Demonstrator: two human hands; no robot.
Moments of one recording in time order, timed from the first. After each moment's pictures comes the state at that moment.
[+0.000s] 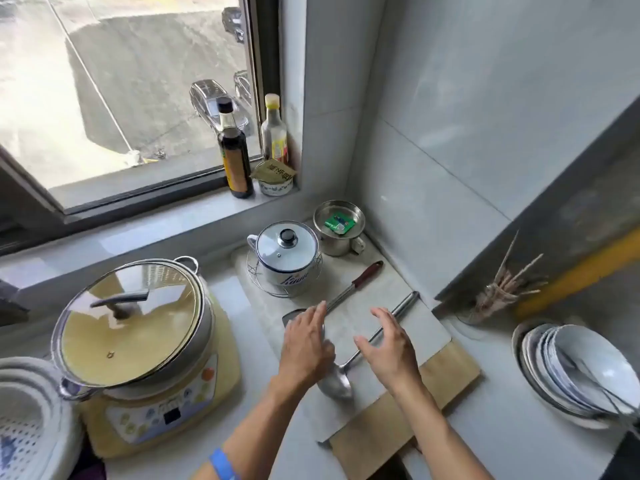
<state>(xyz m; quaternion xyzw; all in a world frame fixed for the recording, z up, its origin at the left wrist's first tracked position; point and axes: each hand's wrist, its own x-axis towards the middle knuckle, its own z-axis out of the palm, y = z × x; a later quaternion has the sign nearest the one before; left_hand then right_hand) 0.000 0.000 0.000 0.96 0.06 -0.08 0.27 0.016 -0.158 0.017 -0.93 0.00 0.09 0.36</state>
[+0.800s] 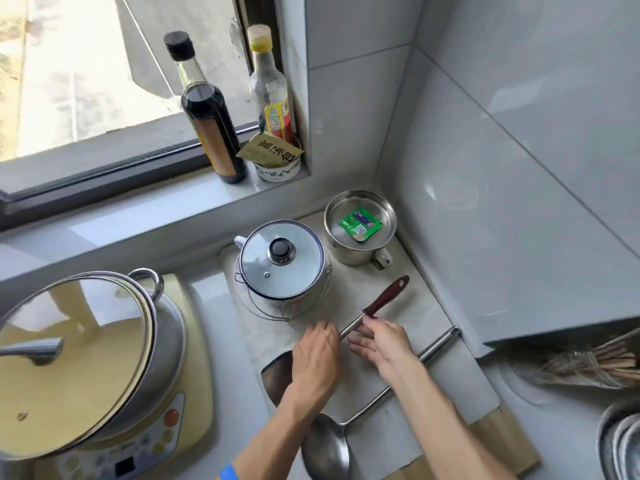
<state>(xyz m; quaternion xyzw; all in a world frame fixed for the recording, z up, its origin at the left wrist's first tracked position) 0.114 -0.025 -0.087 0.96 0.16 -0.16 0.19 0.180 -0.133 -0.093 -0.60 0.32 0.32 0.66</state>
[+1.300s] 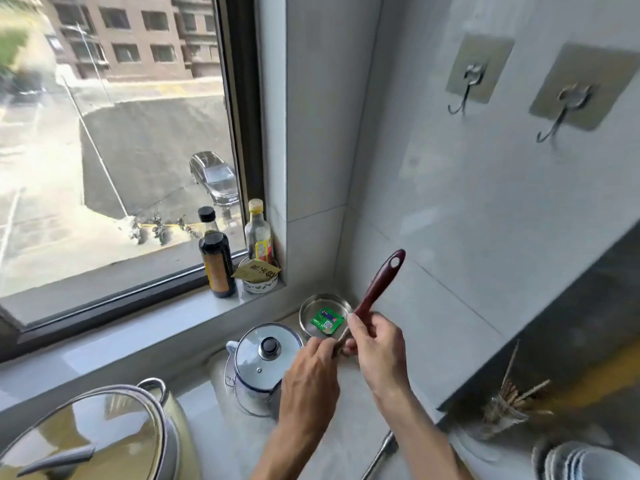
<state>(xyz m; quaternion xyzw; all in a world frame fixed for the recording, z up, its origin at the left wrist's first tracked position) 0.118 -0.004 0.088 0.94 0.03 0.15 0.29 0.175 -0.109 0.116 -0.77 0.05 -0.03 0.63</state>
